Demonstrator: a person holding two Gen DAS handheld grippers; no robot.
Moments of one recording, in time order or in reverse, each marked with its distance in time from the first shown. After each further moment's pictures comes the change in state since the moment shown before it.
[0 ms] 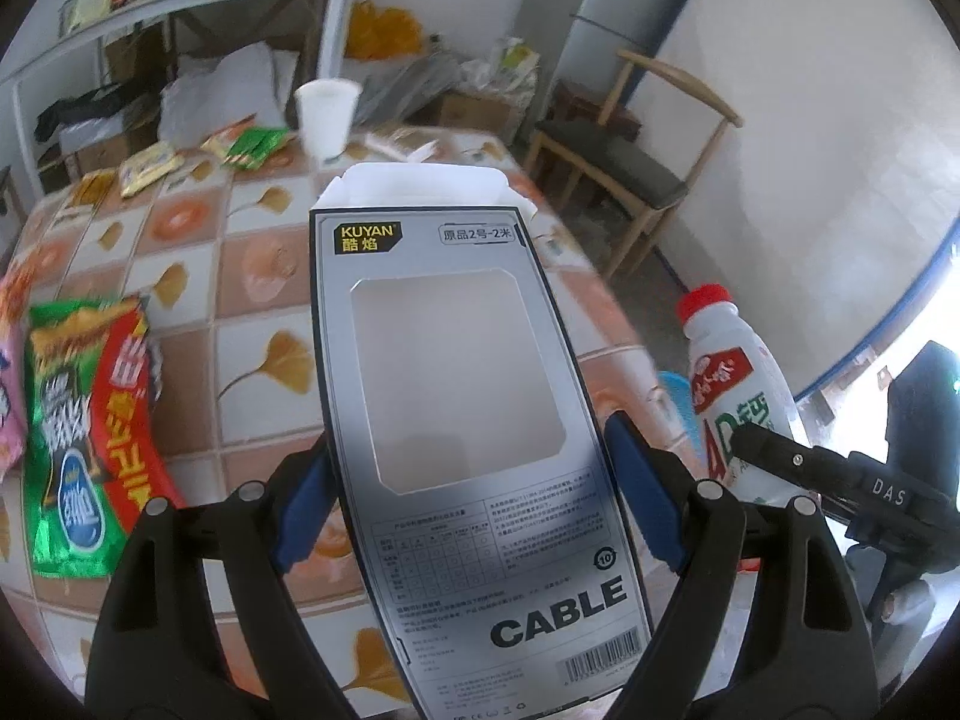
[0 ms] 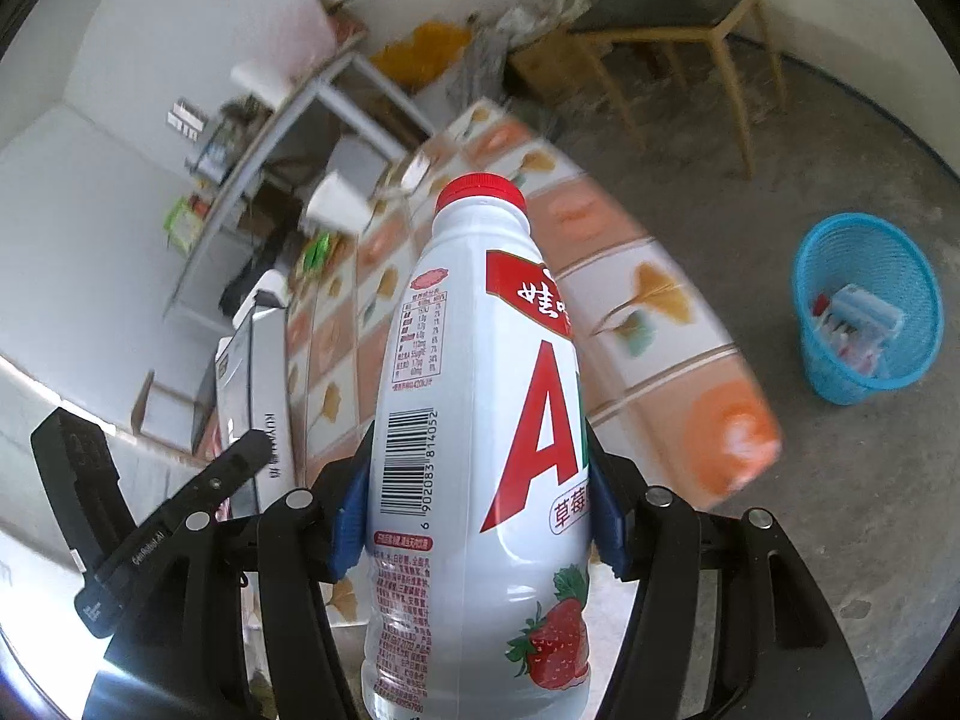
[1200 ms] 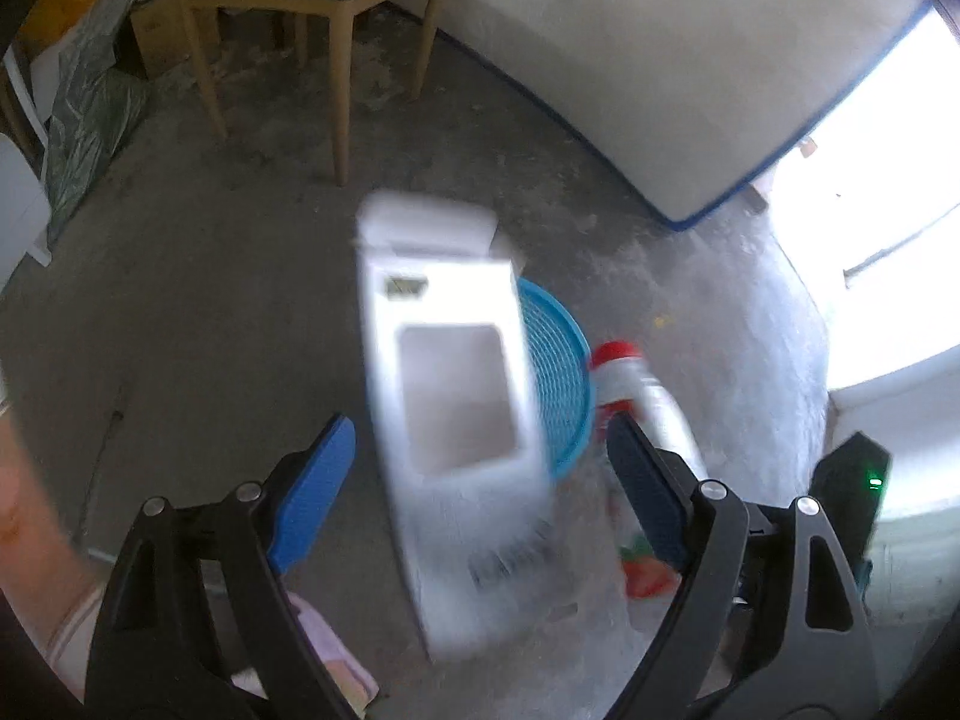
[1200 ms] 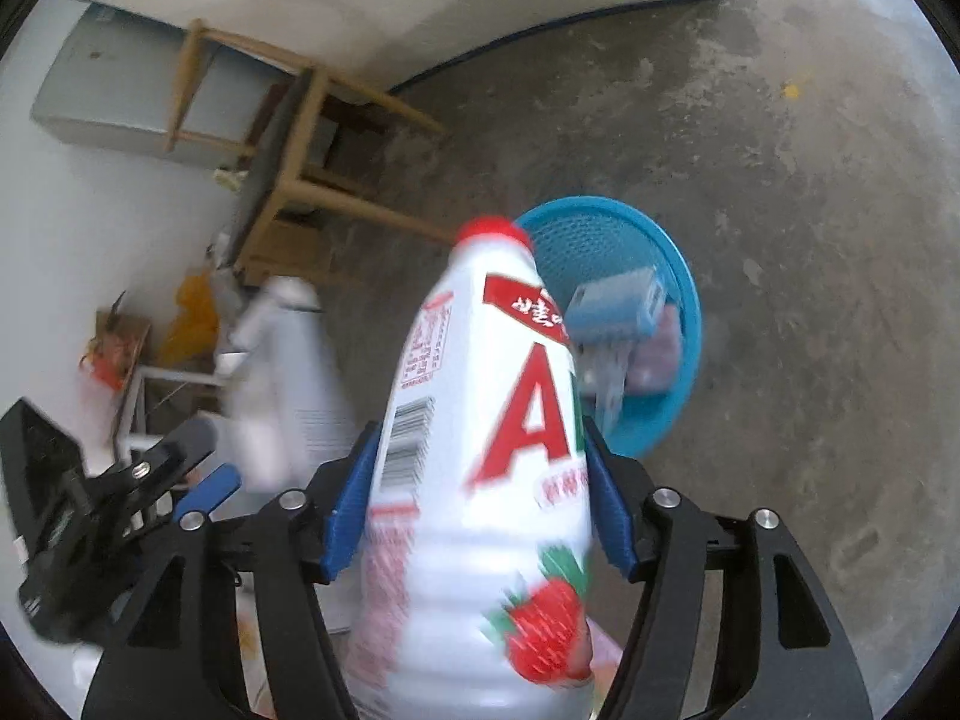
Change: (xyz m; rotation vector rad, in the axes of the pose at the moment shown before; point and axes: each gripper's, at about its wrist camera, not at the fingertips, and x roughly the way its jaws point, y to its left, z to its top) left arm 0.342 -0.337 0.045 0.351 0.487 -0.204; right arm -0.010 -0.366 0.051 0.735 -0.238 -0.191
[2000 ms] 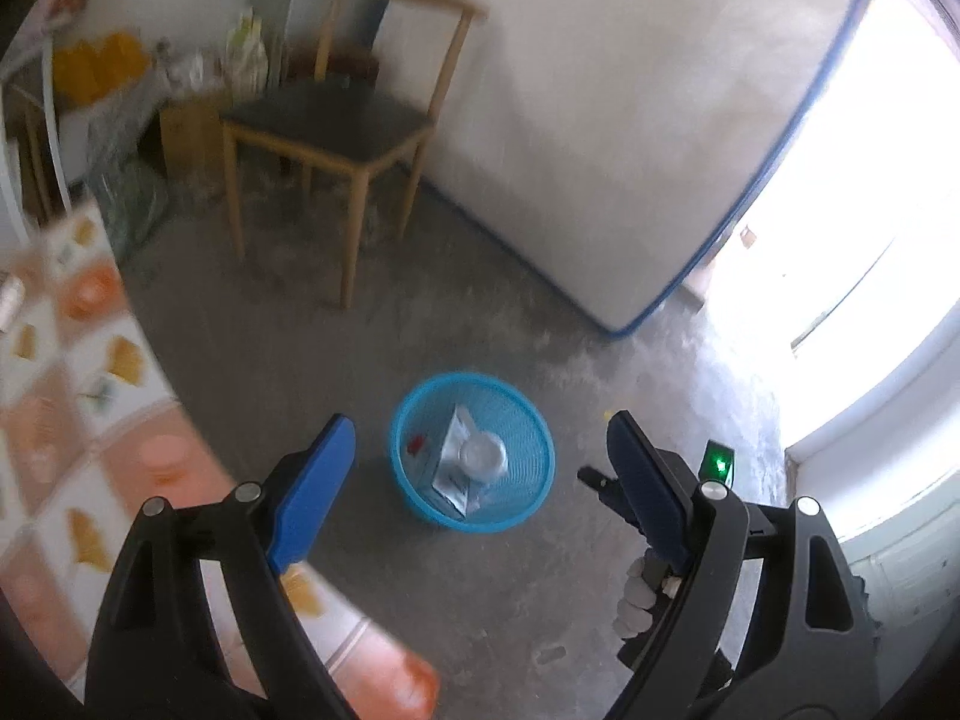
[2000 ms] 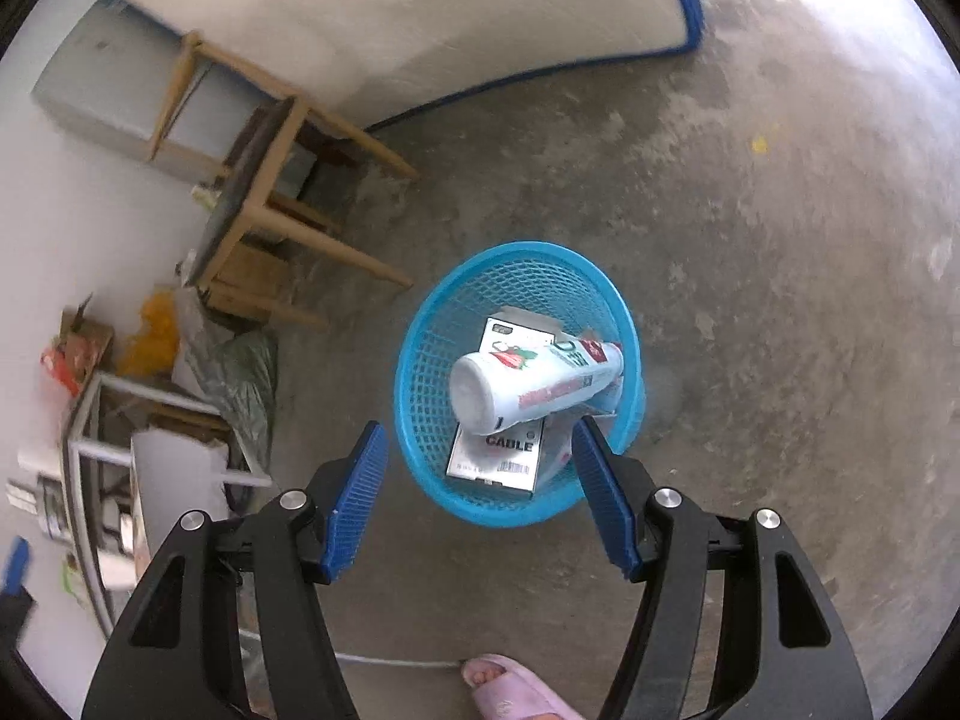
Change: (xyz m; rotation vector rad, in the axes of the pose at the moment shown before) left arm -0.201 0.020 -0.082 0.069 -0.386 -0.097; right arm -0.030 -0.013 -0.023 -0.106 -0.148 -0.072
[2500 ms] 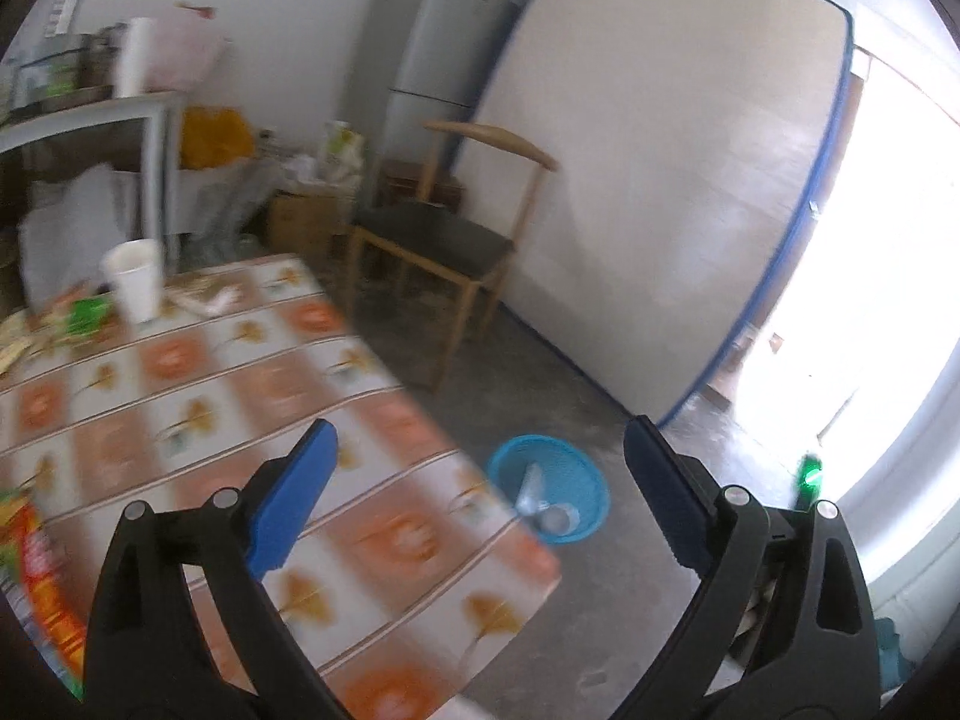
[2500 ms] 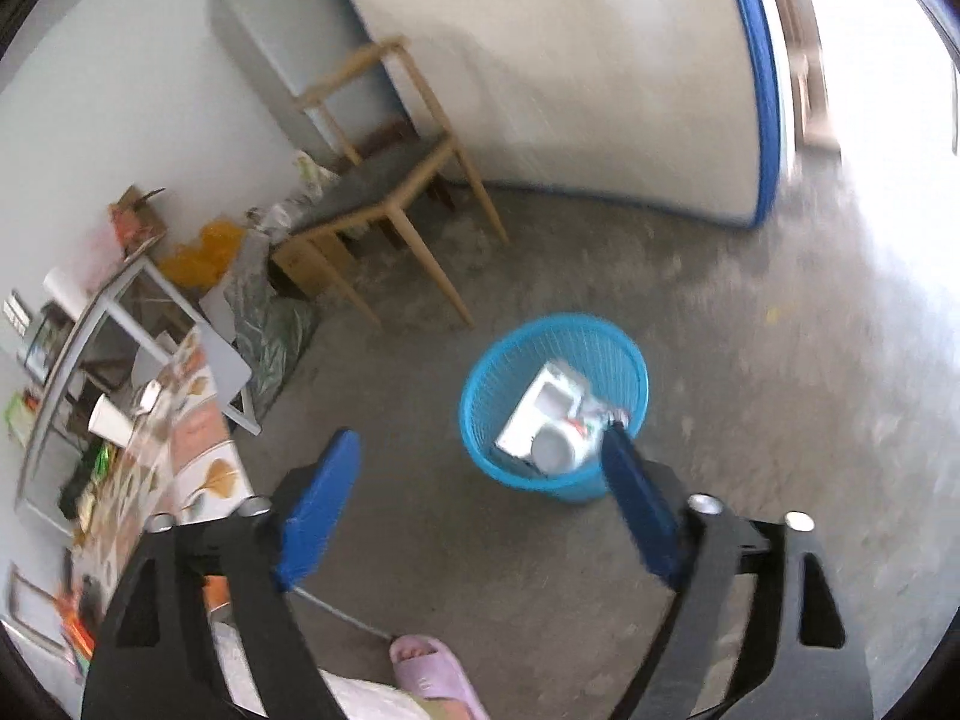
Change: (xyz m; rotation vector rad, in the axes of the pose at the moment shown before) left arm -0.218 0.081 -0.109 -0.078 -0.304 0.141; right arm -0.155 0.085 -0.090 -0.411 -0.222 -0.005
